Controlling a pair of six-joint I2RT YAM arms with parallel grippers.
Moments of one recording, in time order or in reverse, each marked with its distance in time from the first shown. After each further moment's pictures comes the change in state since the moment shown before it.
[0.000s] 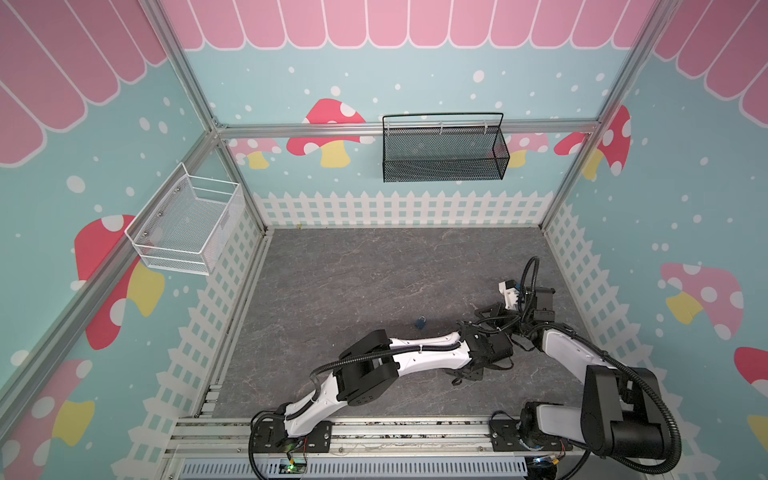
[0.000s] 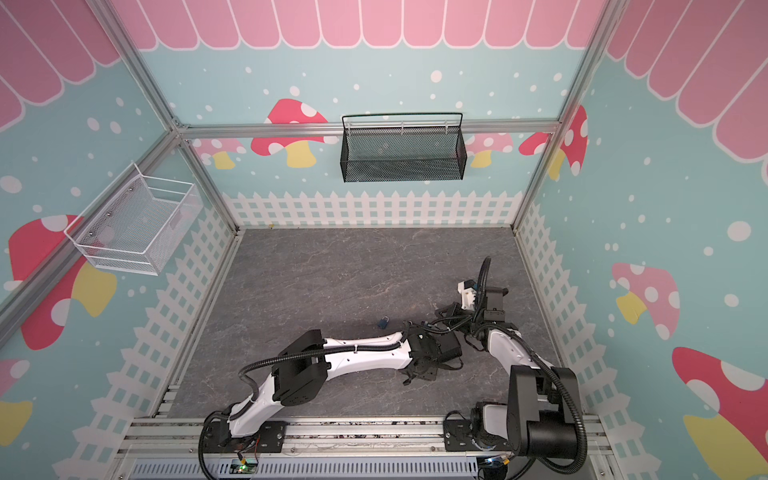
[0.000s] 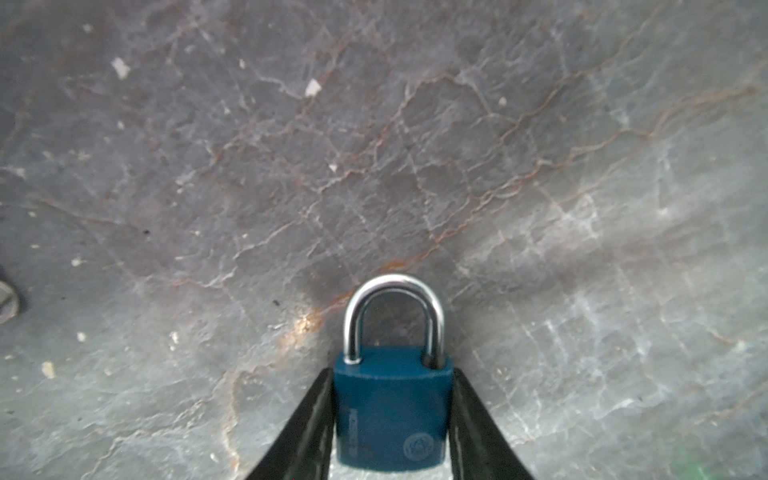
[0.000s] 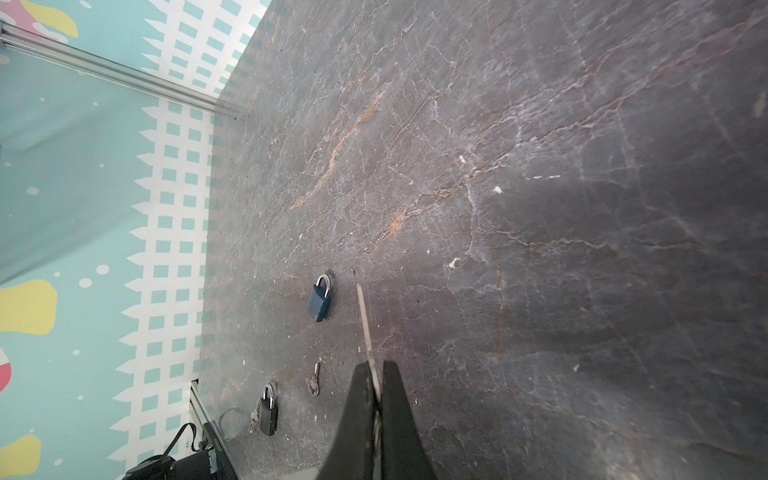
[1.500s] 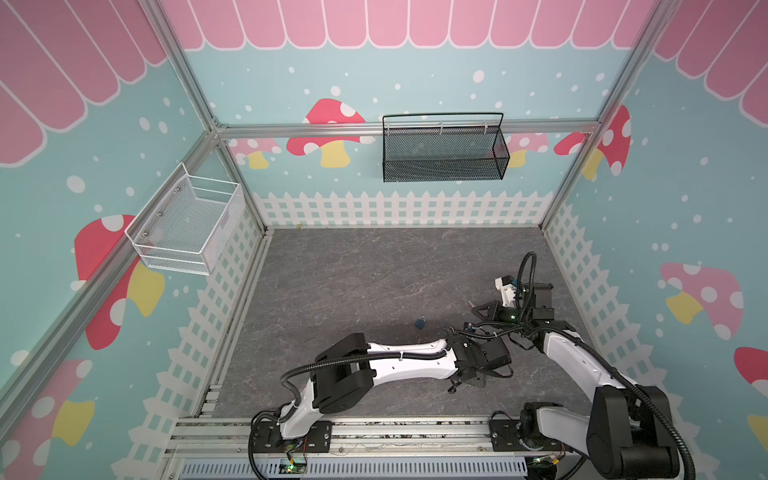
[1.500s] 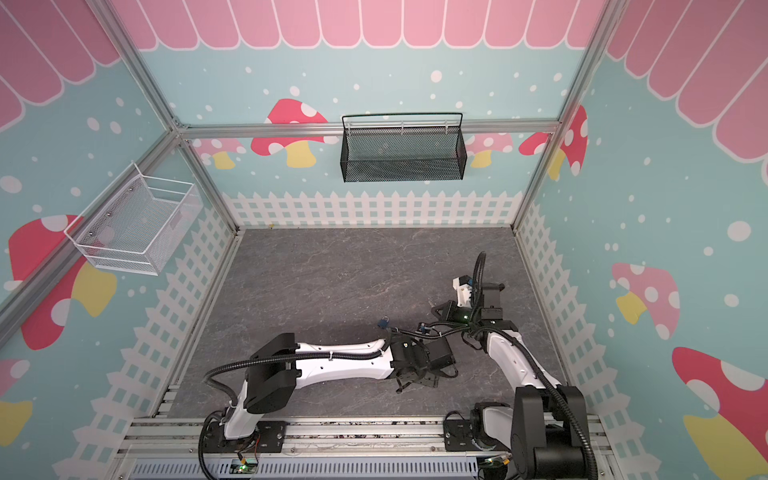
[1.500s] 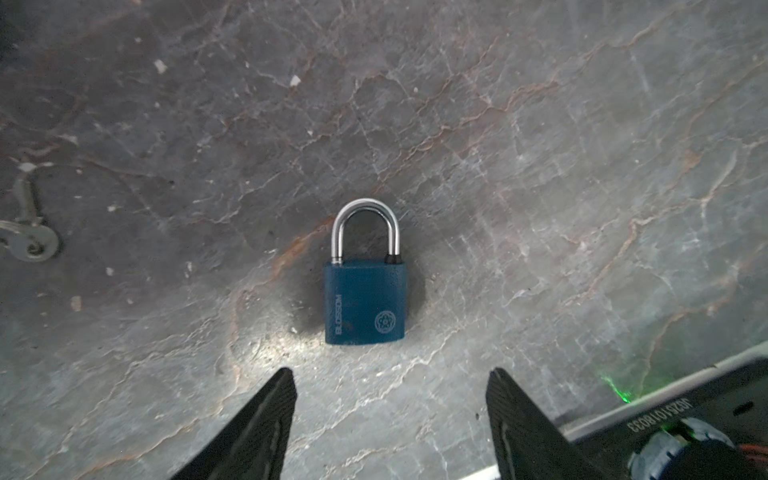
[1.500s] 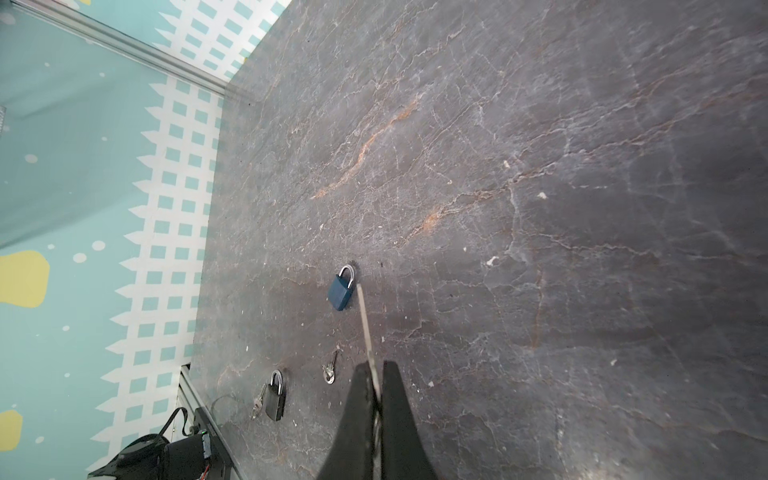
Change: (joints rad) left arm -0.042 -0.199 -0.208 0.174 -0.012 -0.014; right arm 0.061 -0.090 0.044 -0.095 0.049 -0.022
